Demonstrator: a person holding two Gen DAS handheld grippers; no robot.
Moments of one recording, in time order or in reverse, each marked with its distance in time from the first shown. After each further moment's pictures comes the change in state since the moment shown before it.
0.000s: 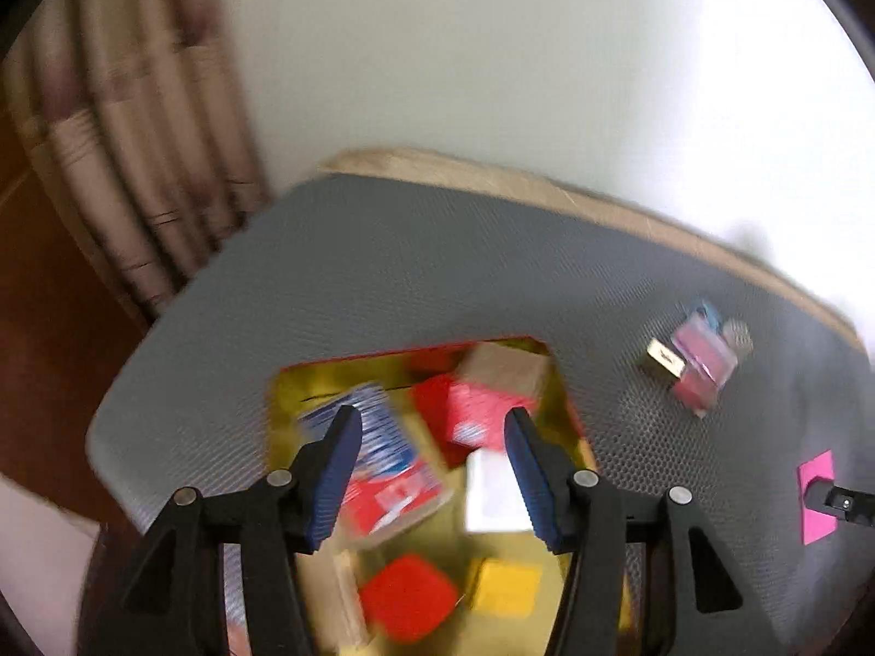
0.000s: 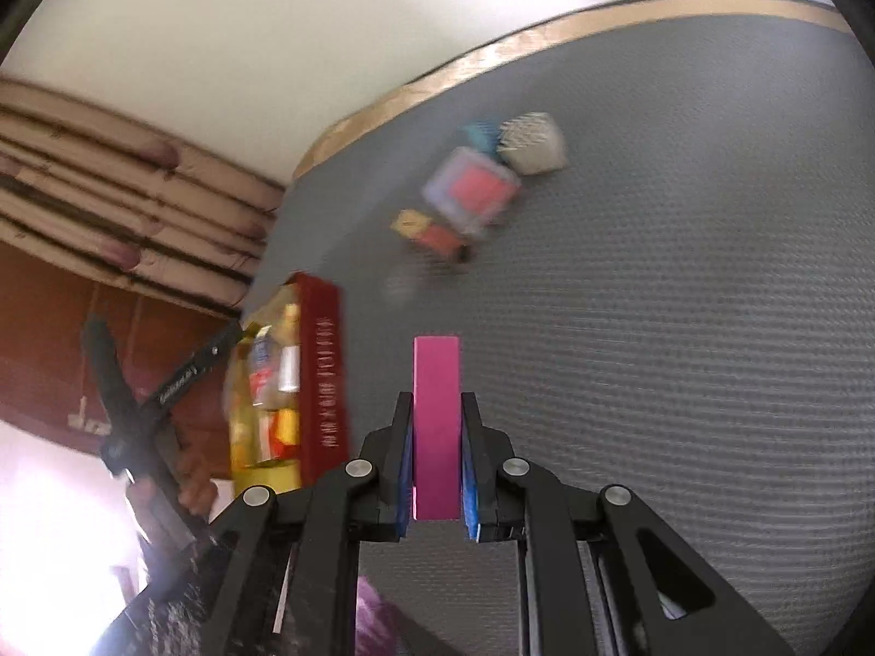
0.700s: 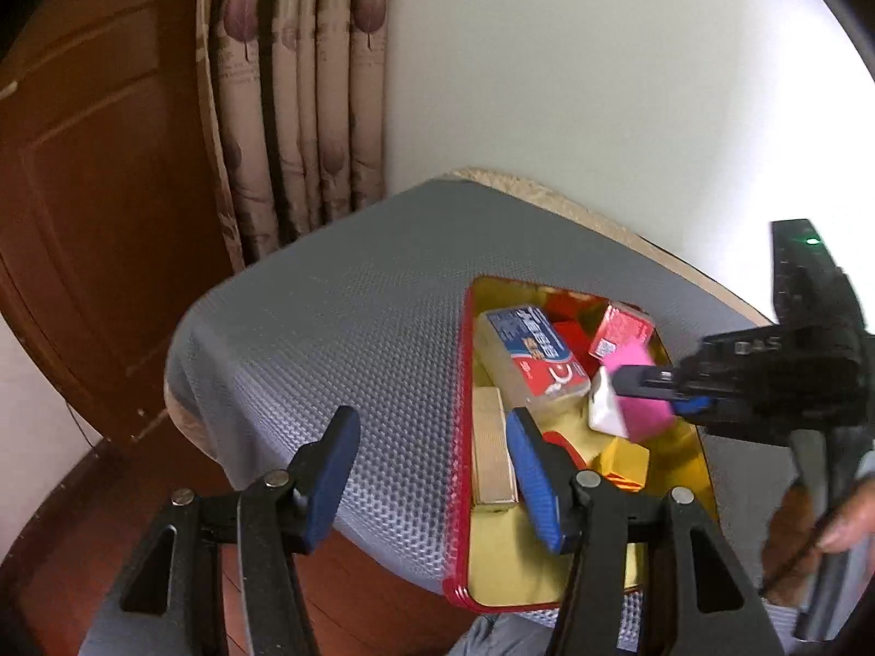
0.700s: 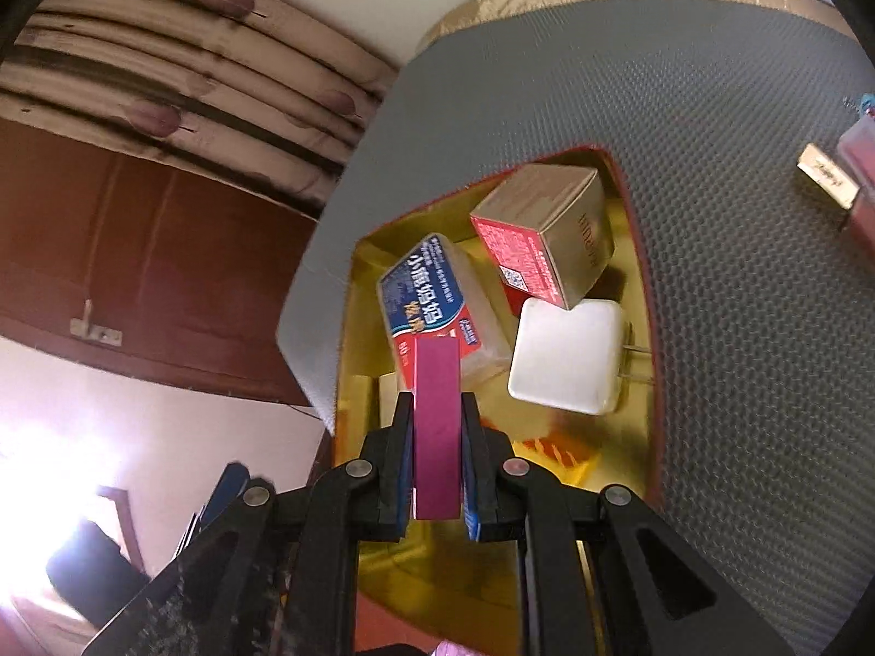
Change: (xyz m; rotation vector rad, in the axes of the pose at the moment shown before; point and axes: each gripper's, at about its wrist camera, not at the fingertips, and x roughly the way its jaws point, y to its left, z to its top) left arm -0.056 0.086 -0.089 -0.220 -0.090 0.042; right arm 0.179 0.175 -0.001 -0.166 0.248 0.068
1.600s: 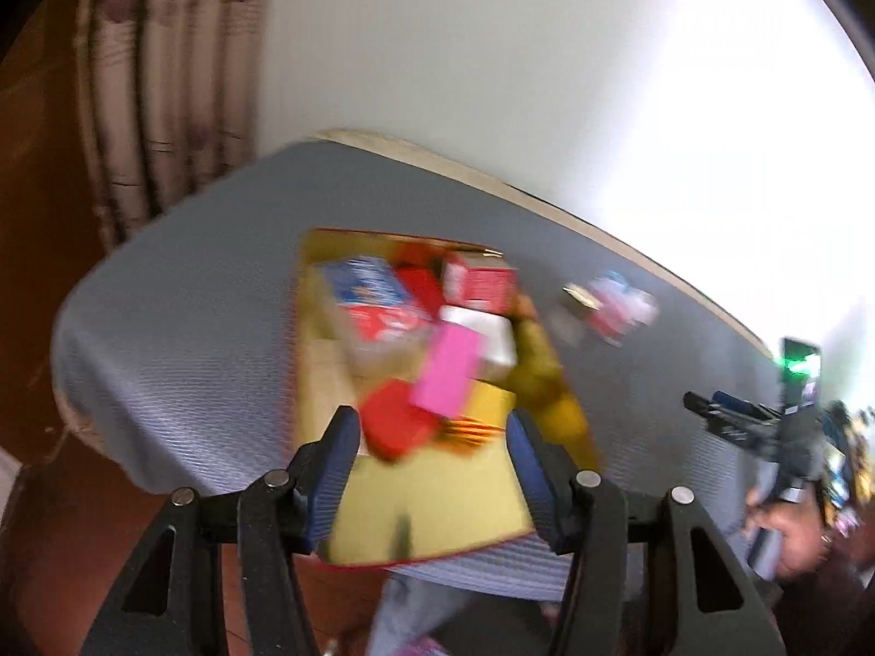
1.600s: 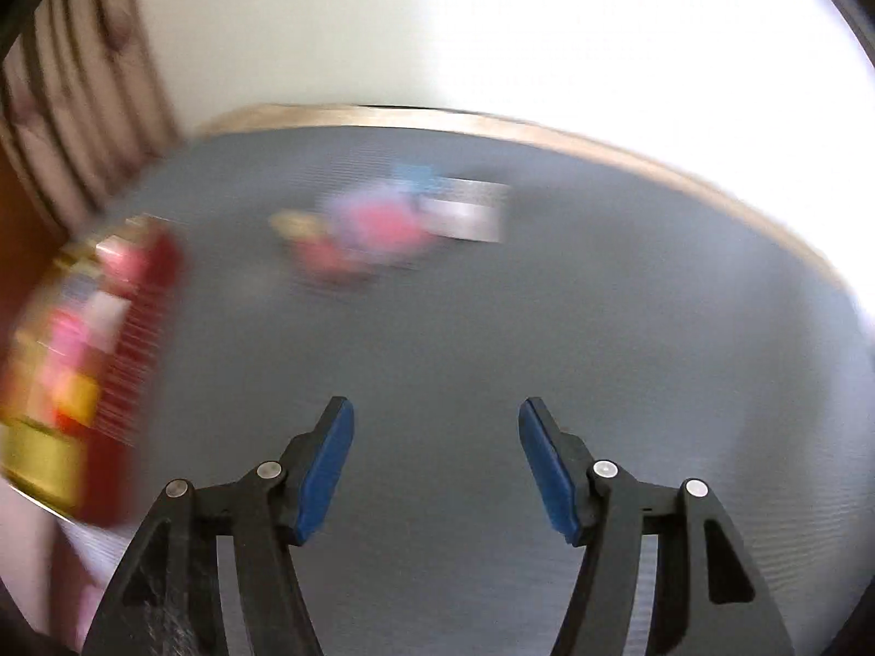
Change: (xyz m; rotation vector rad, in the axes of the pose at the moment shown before) left arm -0.005 -0.049 -0.011 0.126 0.123 -0.354; right arm -0.117 -0.113 -0.078 -0.146 -0.384 -0.801
